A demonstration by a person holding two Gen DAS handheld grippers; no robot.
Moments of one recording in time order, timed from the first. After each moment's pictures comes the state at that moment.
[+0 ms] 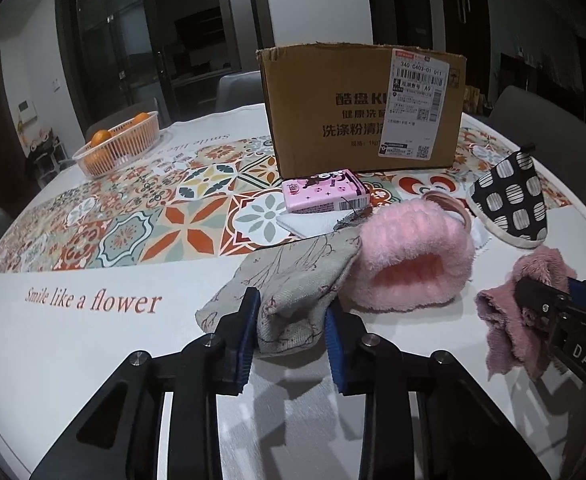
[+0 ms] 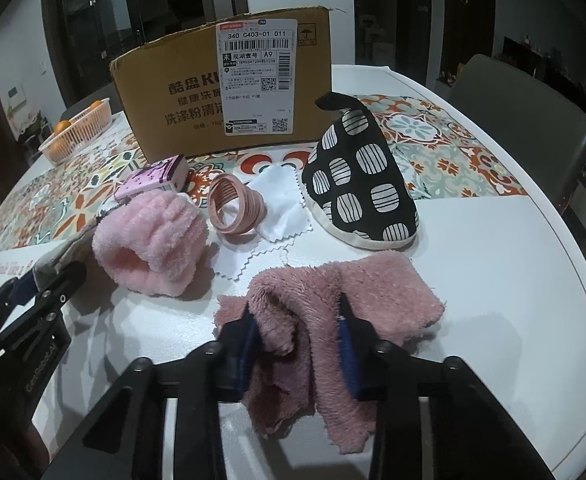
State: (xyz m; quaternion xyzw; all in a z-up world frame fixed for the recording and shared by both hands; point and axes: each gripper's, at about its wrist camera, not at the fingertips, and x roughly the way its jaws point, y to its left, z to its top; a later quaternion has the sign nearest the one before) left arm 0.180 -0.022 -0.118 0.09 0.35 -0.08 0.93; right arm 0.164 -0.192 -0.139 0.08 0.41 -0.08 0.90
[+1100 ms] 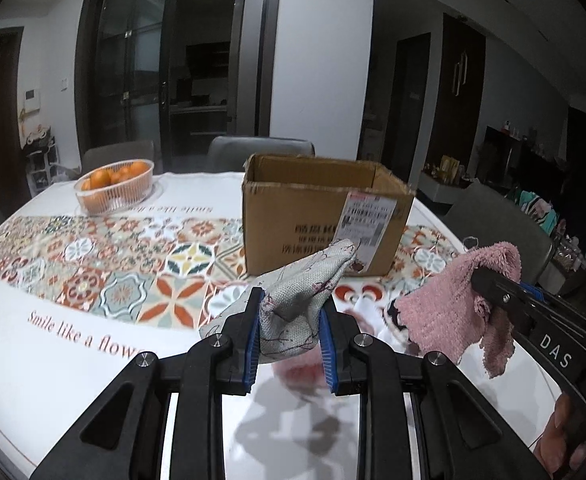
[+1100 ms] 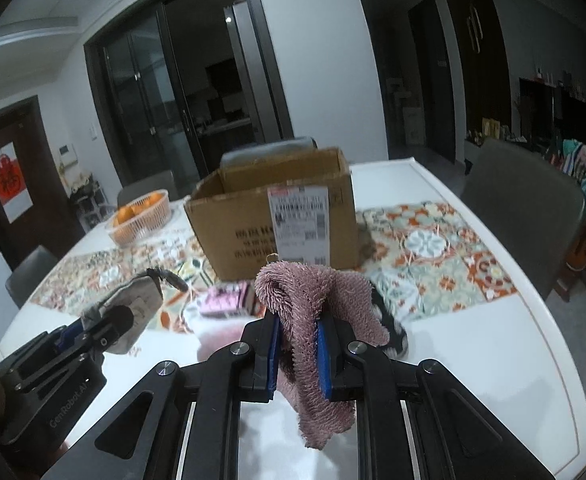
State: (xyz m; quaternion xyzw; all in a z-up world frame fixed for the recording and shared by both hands) left arm 0.154 -0.034 0.002 0.00 0.28 -0.12 0.95; right arm 0.138 -0.209 -0.014 0.10 0.26 -0.01 0.96
